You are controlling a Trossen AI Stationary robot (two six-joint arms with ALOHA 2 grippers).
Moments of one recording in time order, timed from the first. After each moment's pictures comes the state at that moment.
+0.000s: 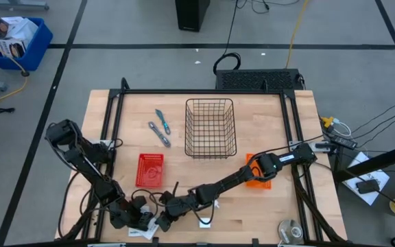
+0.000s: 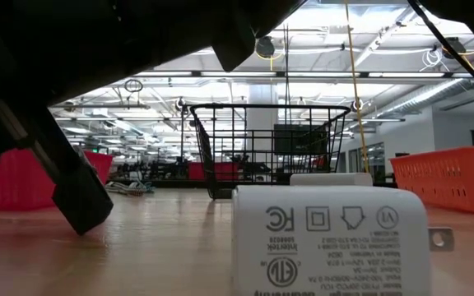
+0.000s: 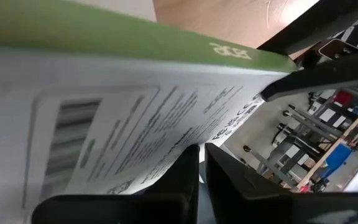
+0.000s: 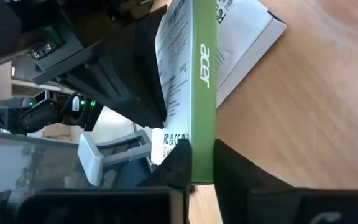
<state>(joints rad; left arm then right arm) -0.95 1.60 0.61 0.20 -0.10 -2.23 0.40 2.58 2.01 0.10 -0.10 1.19</state>
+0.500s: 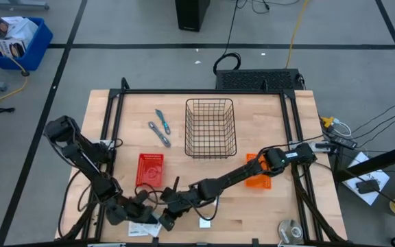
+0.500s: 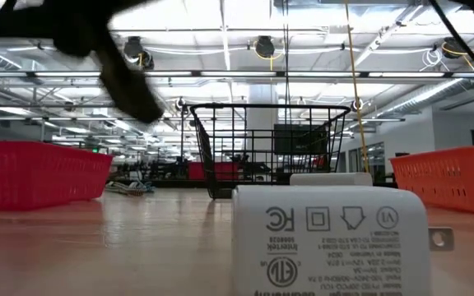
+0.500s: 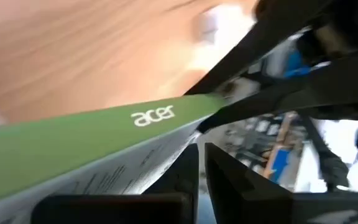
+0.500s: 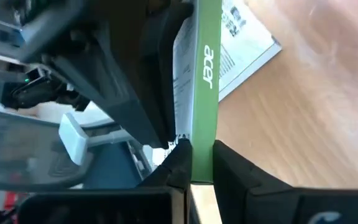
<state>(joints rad) -0.95 1.51 0.61 0.37 -0.43 -2.02 0.39 2.41 2.01 -0.18 -0.10 1.06</state>
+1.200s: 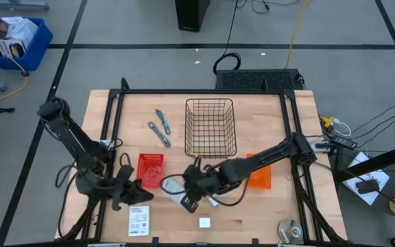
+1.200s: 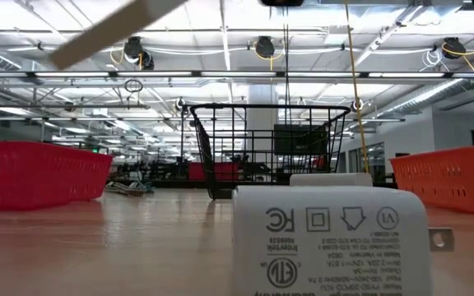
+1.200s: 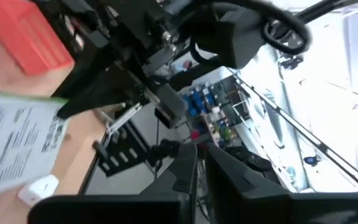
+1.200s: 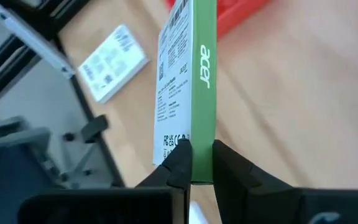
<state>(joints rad) -0.95 1.13 0.61 0.63 -0.75 -1.07 0.38 2.06 2.01 -0.94 0.16 1.00</state>
